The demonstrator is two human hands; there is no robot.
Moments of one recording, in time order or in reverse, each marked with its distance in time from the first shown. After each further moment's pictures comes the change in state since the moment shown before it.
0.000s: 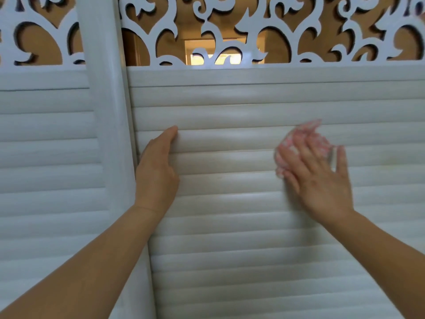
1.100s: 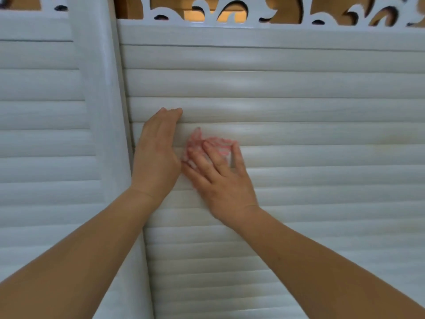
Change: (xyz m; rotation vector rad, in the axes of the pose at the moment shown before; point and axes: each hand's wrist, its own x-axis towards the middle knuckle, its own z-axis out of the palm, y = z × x) left_hand -0.021 -0.003 0.003 0.111 -0.003 0.173; right_hand -0.003 -0.152 0.011 0.142 0.057 -0.365
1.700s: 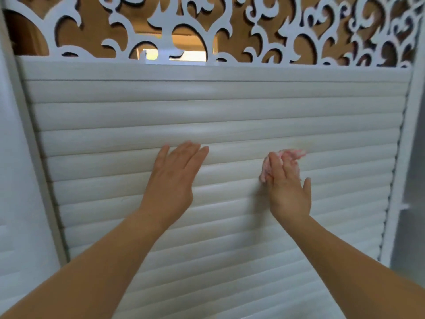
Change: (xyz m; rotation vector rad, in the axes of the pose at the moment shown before) left_hand 0.002 0.098 0.076 0.089 -0.228 0.391; right_hand -0.119 0.164 -0.071 0.162 -0.385 1.084
